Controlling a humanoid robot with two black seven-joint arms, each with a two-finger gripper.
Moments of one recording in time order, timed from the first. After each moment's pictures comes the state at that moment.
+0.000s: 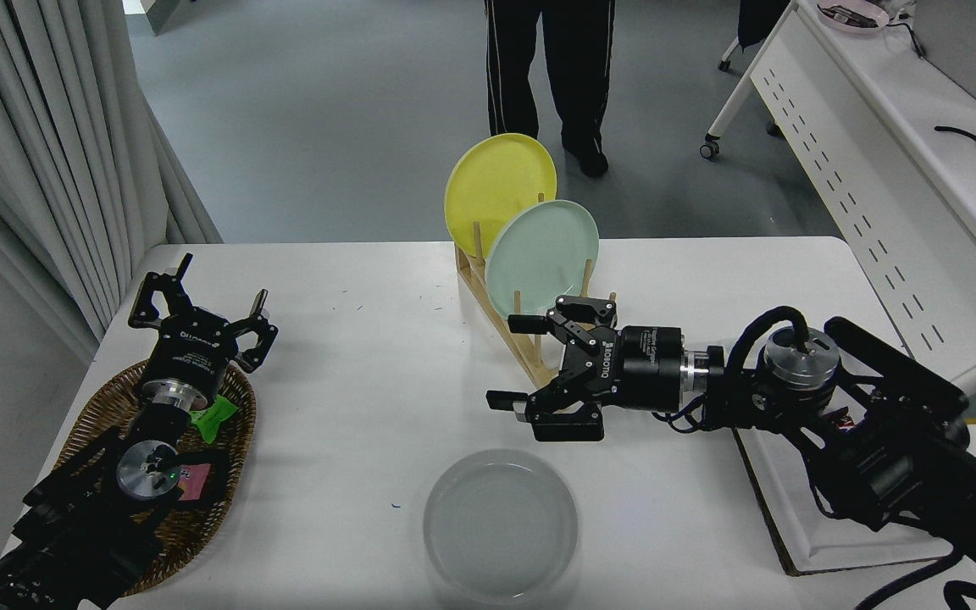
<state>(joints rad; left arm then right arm) -0.51 0.25 -1.06 -0.52 0.07 -0.57 -0.44 0.71 -0.33 0.77 1.18 0.76 -0.05 -0.72</state>
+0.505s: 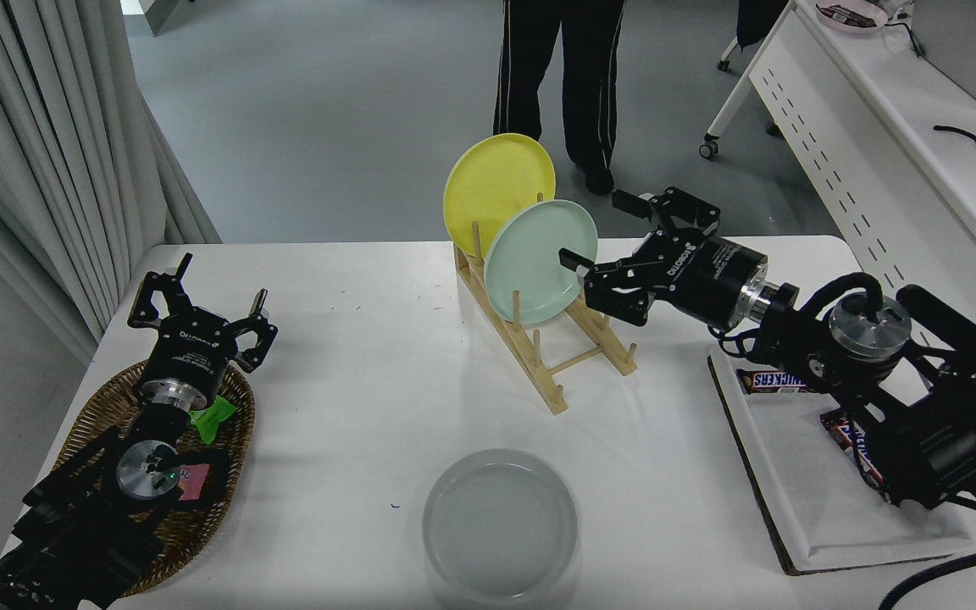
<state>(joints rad) -0.51 0.25 -1.06 -0.52 0.07 -0.57 -0.44 0.72 -0.44 0.90 1.19 0.60 -0.02 -0.22</state>
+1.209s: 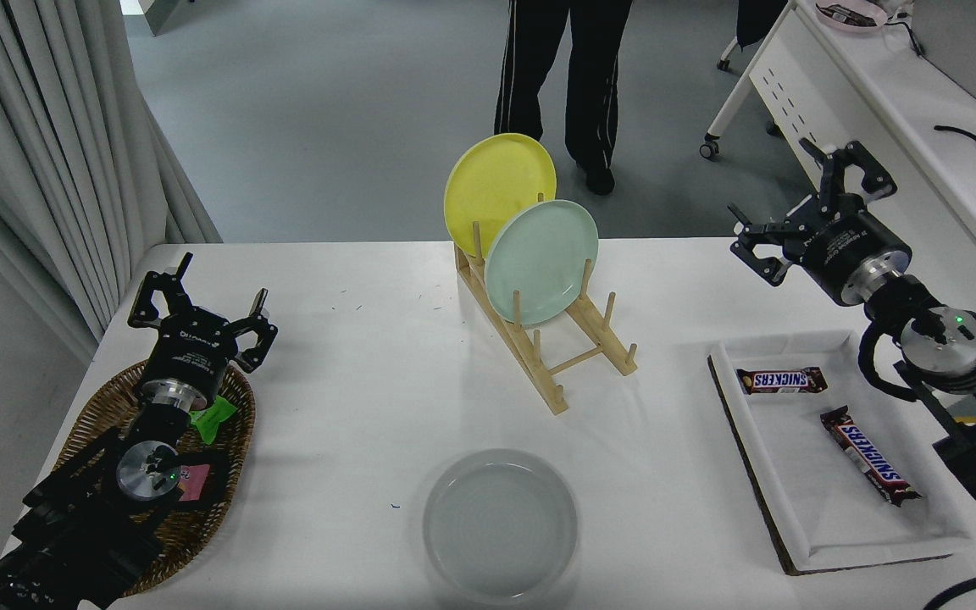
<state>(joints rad) -0.51 0.25 -1.06 -0.52 0.07 -0.57 -0.44 0.58 -0.44 1.06 1.05 -0.08 0.02 0.07</state>
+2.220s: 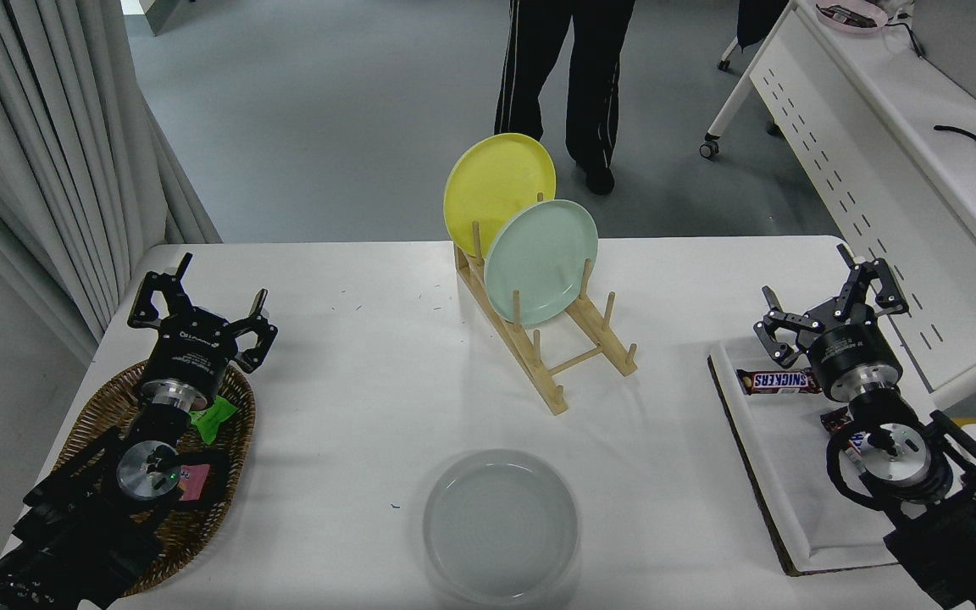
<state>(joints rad) -0.51 0.25 -1.06 -0.52 0.07 -0.57 -0.44 0.50 -0.24 1.09 0.67 -0.08 0.26 0.31</state>
